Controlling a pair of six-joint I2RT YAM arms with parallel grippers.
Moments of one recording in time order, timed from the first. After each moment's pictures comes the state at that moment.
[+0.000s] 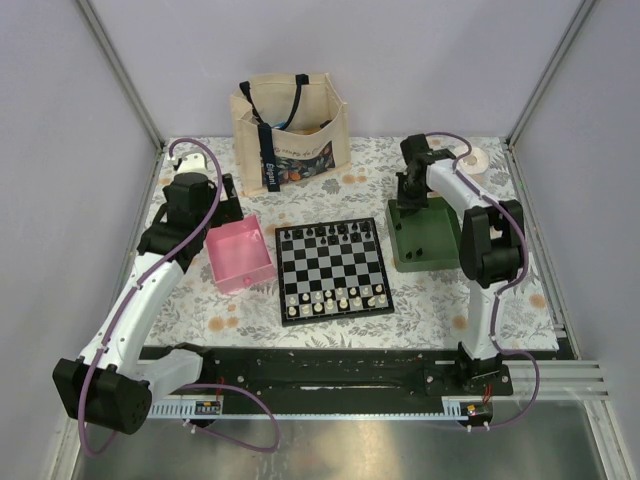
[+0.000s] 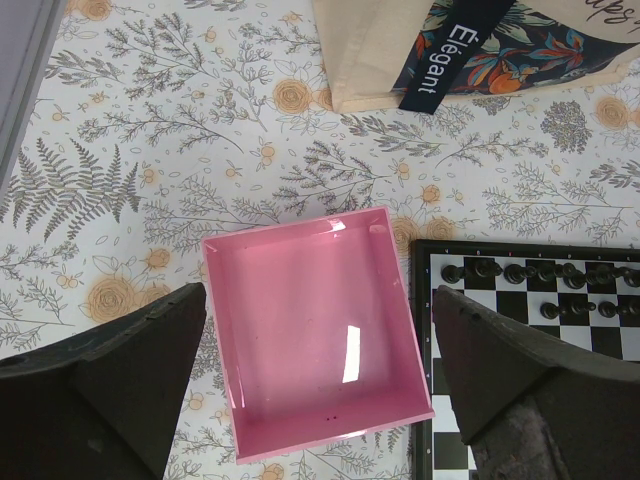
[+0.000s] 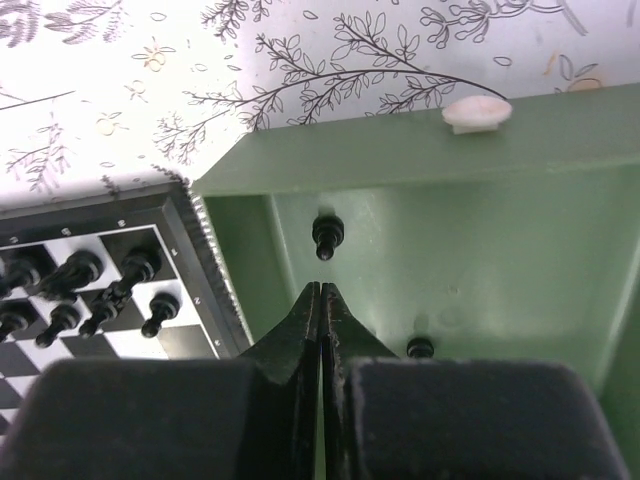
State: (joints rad) left arm -0.24 1.08 1.05 -0.52 -0.28 -0.30; right arm 0.25 2.08 1.70 -0.84 0.02 0.33
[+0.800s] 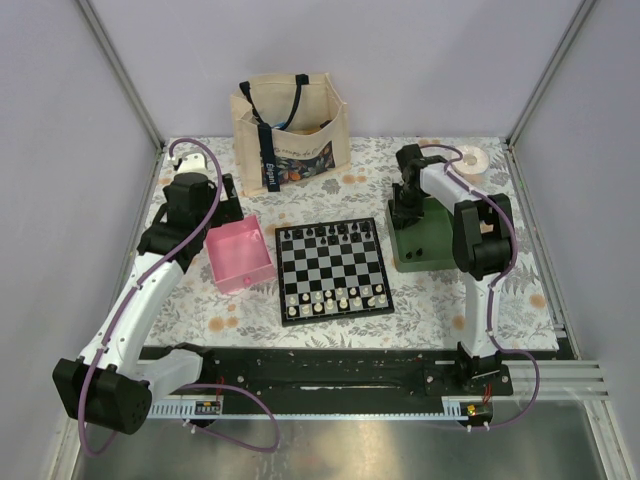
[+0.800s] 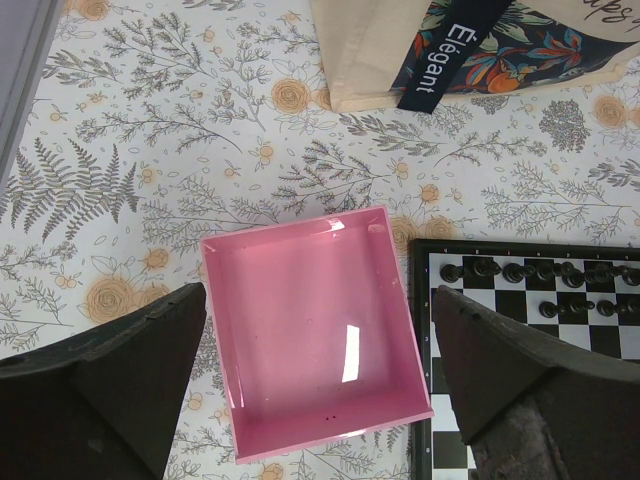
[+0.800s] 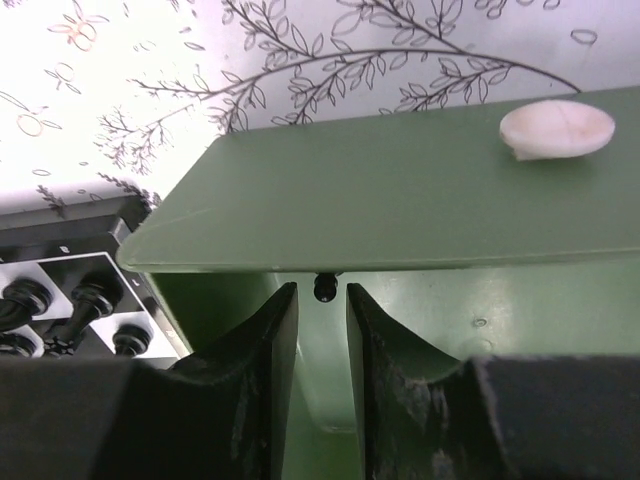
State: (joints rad) left arm -0.24 1.08 1.05 -0.52 -0.28 -0.30; right arm 0.25 2.15 1.69 -0.84 -0.02 0.33
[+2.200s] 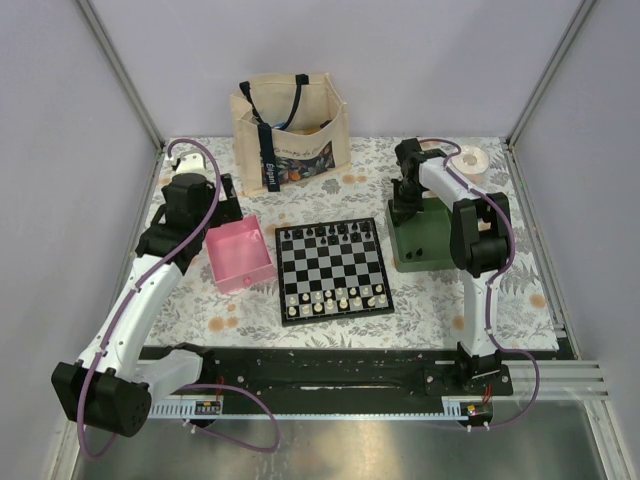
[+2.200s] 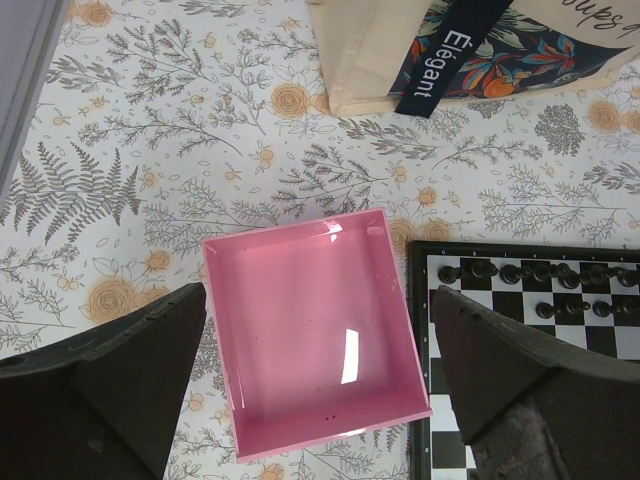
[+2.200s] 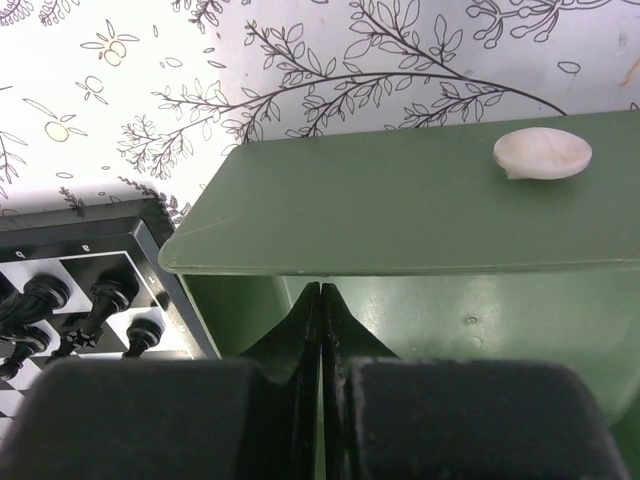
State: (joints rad) left arm -0.24 1.07 1.05 -0.52 -0.28 -0.30; right arm 0.25 2.19 1.80 -0.92 -0.02 0.30
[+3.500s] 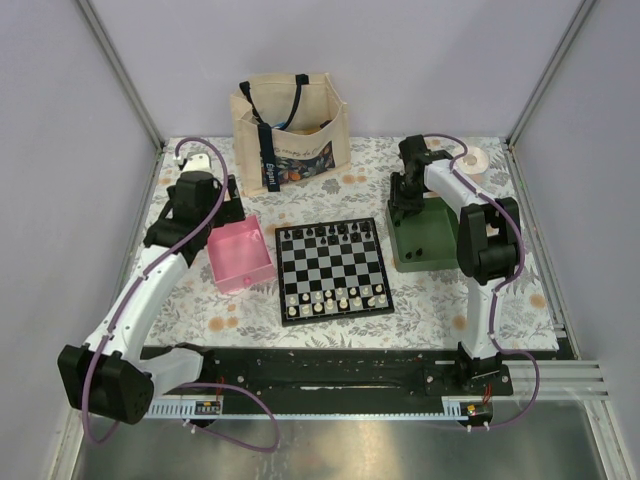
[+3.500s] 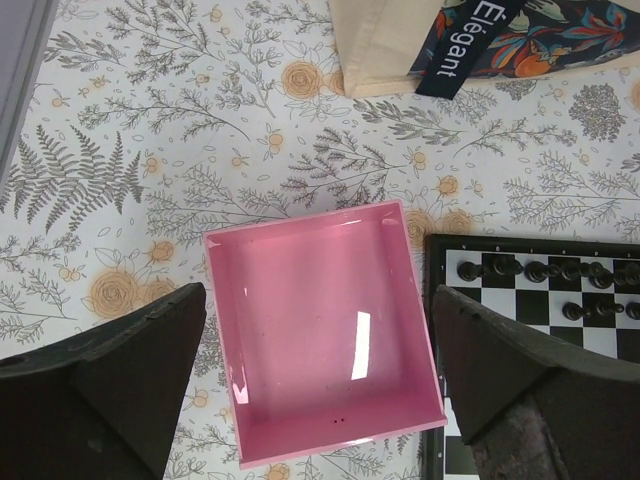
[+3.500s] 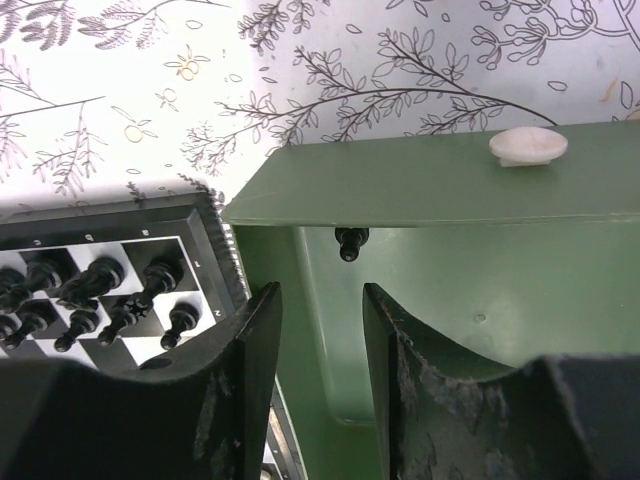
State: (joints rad) left arm -0.24 1.13 1.05 -0.52 -0.30 -0.30; right arm 0.25 2.10 1.71 -0.81 -0.03 0.32
